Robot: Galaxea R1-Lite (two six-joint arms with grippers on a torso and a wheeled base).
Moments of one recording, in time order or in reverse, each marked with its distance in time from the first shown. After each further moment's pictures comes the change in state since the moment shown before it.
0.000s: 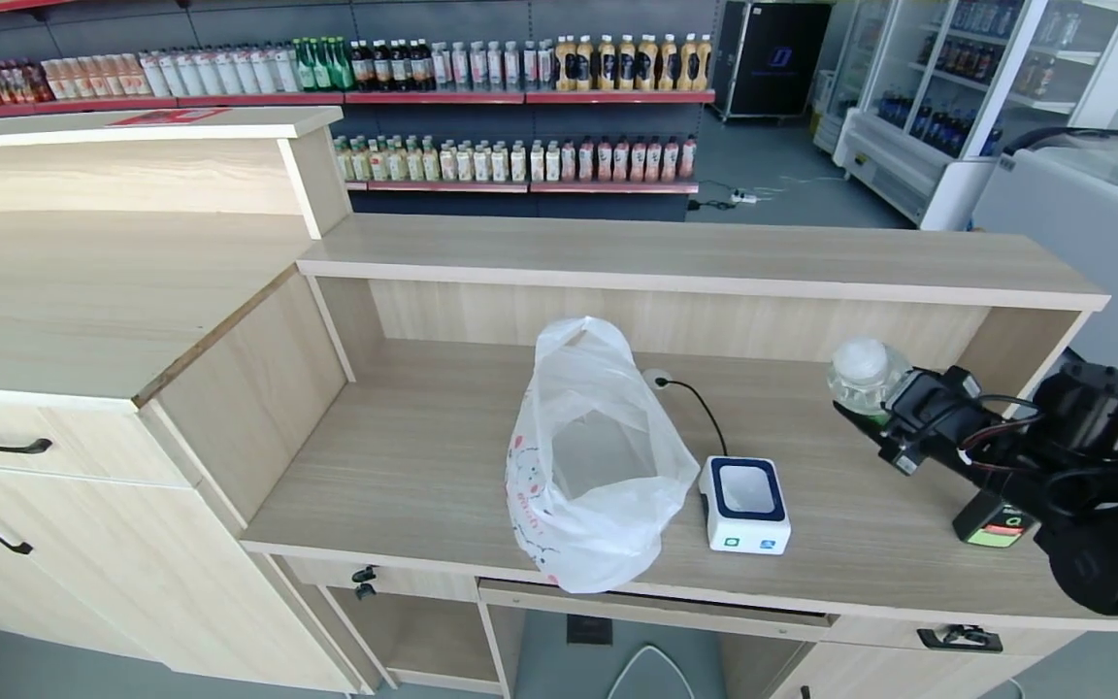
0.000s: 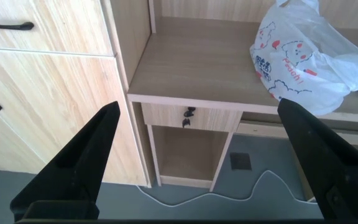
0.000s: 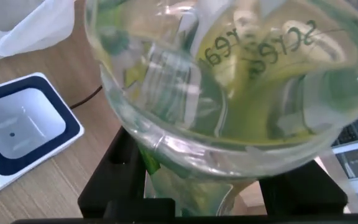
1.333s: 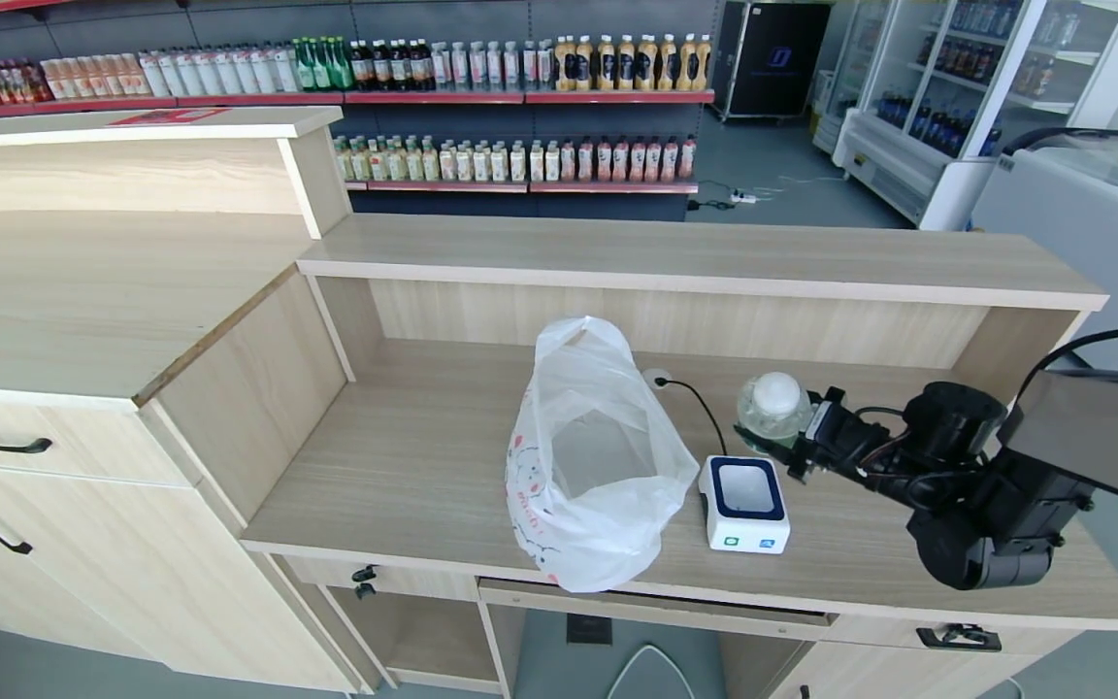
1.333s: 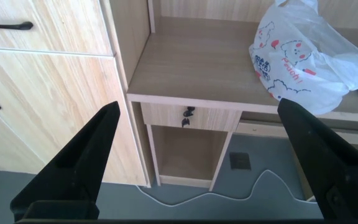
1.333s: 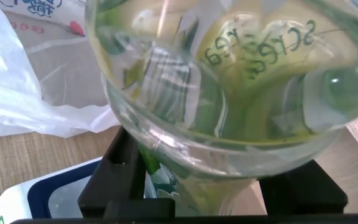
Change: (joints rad) left arm 0.000 0.000 0.000 0.000 0.000 0.000; right arm 0.102 0.322 -0.261 -0.112 0.299 0.116
